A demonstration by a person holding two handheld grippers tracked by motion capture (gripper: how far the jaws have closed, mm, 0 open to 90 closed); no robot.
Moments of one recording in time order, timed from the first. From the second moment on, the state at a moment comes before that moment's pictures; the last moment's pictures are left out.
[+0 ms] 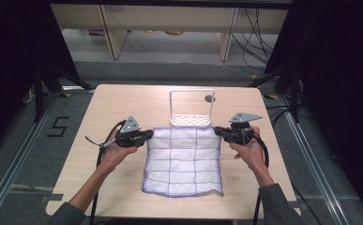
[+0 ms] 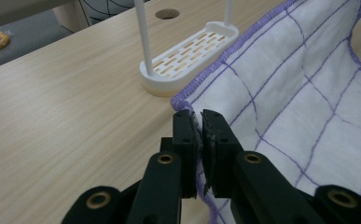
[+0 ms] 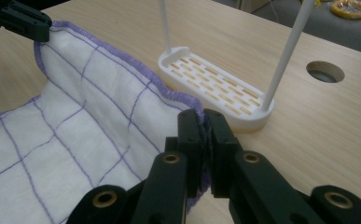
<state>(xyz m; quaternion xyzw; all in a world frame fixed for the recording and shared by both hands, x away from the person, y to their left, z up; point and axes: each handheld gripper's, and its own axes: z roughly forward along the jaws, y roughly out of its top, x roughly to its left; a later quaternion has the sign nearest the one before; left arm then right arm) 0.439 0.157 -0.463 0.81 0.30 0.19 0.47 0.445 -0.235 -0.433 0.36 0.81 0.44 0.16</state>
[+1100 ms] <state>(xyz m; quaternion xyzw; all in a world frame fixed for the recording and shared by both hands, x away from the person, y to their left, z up) 0.335 0.165 -0.483 0.84 0.24 0.17 0.46 0.351 -0.237 -0.448 0.29 0.84 0.44 0.13</state>
